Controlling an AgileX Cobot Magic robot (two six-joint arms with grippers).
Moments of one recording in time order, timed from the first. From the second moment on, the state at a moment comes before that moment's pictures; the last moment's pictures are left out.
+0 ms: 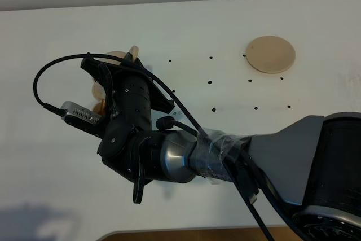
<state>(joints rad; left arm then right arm) 0.07 -0.01 -0.51 -0.01 1.04 0.05 1.03 2.28 -1.59 -1.61 0.90 -0.29</state>
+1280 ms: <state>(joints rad) 0.07 -0.01 -0.51 -0.01 1.04 0.05 1.03 2.28 -1.59 -1.56 0.92 -0.33</state>
